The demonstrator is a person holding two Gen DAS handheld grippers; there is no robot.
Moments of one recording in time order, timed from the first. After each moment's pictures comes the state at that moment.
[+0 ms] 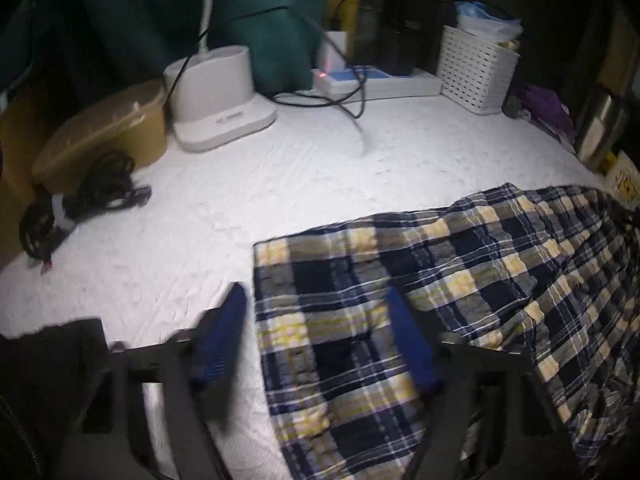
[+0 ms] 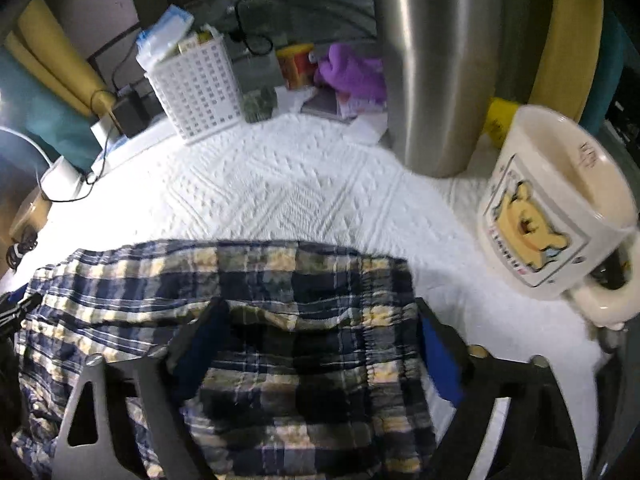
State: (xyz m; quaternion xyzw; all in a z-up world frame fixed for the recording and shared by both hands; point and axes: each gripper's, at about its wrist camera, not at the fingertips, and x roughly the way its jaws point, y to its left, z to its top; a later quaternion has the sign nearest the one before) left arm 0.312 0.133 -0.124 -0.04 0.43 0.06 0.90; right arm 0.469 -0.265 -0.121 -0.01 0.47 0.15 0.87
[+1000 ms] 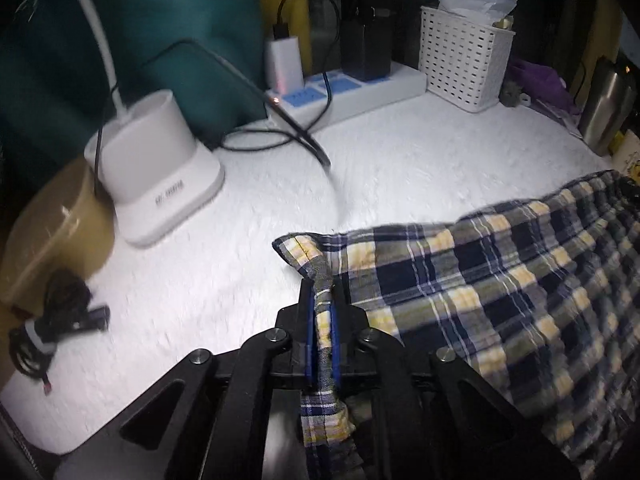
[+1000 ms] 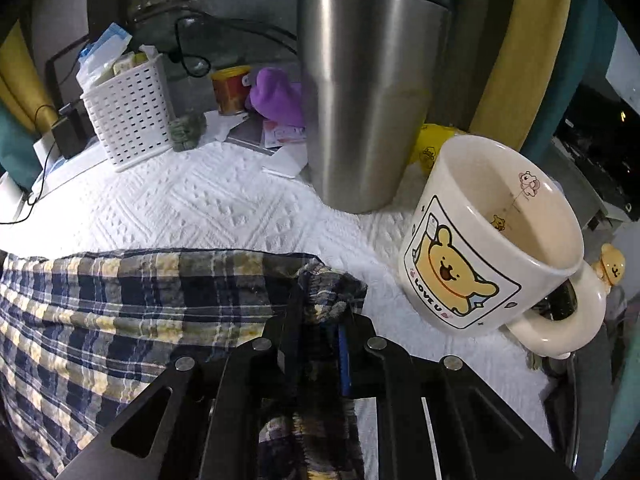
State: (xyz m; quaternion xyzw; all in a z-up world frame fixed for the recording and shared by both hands) left arm 0.392 0.138 -0.116 0.01 0.46 0.02 0.89; right arm 0.486 -0.293 -0.106 -0.05 0.43 0.05 0.90
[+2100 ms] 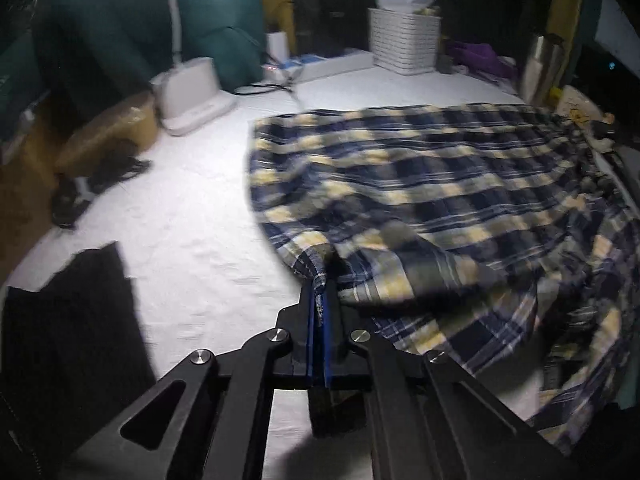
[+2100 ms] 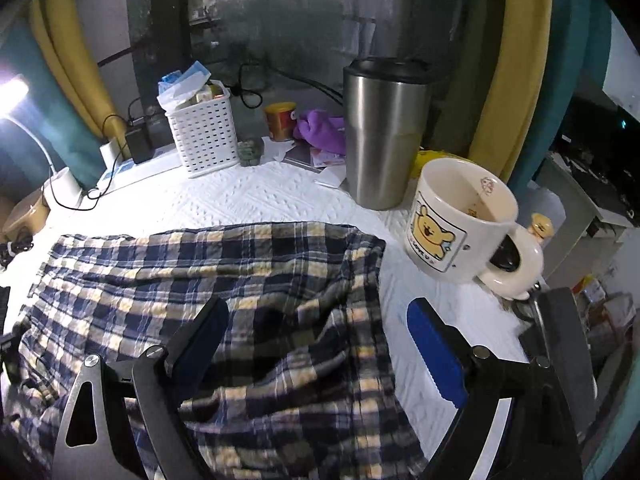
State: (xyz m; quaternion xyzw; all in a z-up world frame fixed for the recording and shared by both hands) left arm 0.229 0.094 -0.110 0.02 0.45 0.04 0.89; right arm 0.381 -0.283 -0.053 -0.04 0.39 0.09 0.92
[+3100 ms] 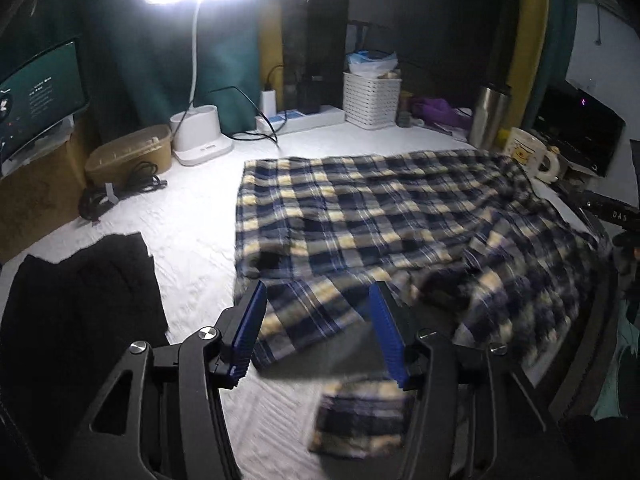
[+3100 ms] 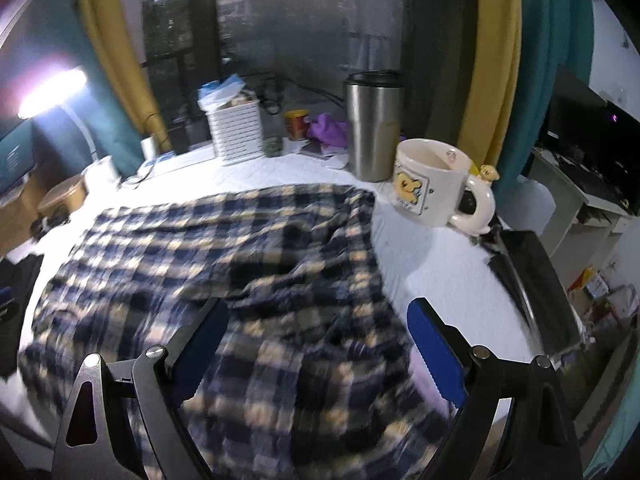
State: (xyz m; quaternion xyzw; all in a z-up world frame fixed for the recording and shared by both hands) left arm 0.138 0.064 -0.072 -0.03 0.36 -0.01 0.93; right arm 0.259 -0.299 -0.050 -0.04 0.36 0.12 0.92
